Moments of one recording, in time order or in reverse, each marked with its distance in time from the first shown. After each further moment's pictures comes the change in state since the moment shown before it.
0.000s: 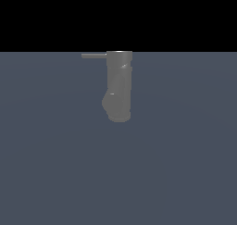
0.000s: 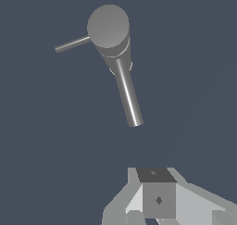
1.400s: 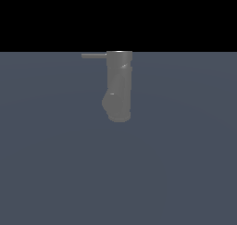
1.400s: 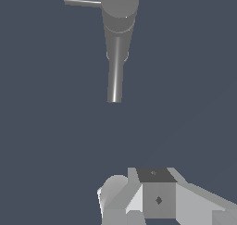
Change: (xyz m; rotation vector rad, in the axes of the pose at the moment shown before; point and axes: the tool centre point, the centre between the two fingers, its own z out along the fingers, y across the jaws) arm -0.082 0.044 -0.014 -0.146 0.067 -0.331
